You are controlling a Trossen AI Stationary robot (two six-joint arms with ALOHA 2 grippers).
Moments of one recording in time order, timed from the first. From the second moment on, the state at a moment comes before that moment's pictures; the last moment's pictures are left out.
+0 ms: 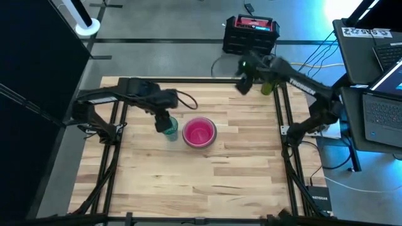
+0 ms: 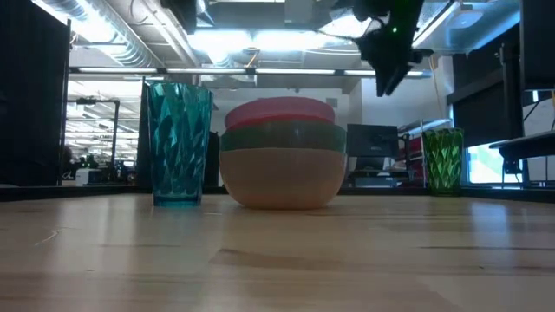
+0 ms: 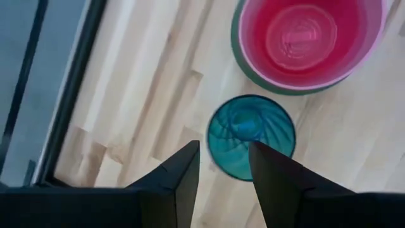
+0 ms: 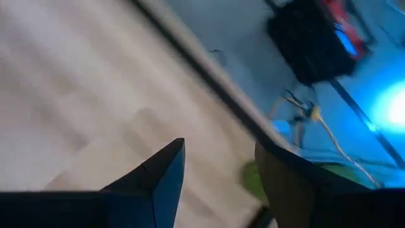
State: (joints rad) left arm 0.06 1.59 1.86 -1.57 -0.28 -0.27; right arm -0.63 1.49 1.50 -1.15 0.32 0.04
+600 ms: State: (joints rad) left arm 0.26 1.47 1.86 -1.57 -0.28 0.01; right arm -0.93 1.62 1.56 -1.34 0.28 0.13
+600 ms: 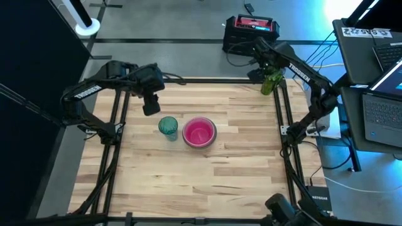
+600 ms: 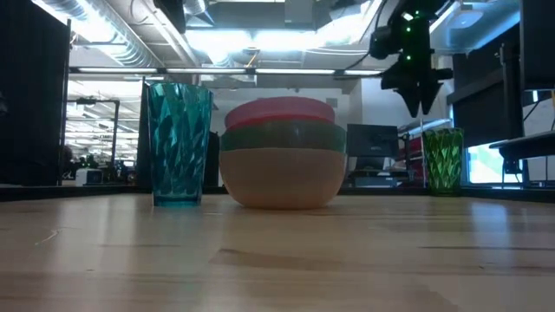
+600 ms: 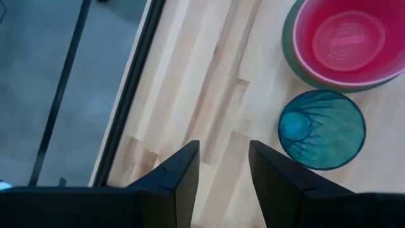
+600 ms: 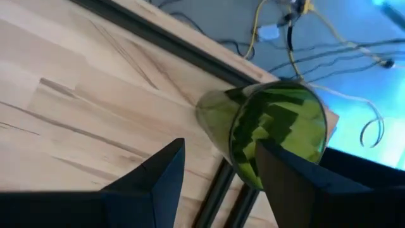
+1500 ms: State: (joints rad) left arm 0.26 1.47 1.86 -1.57 -0.28 0.04; right arm -1.05 1.83 1.40 -1.23 0.12 0.09
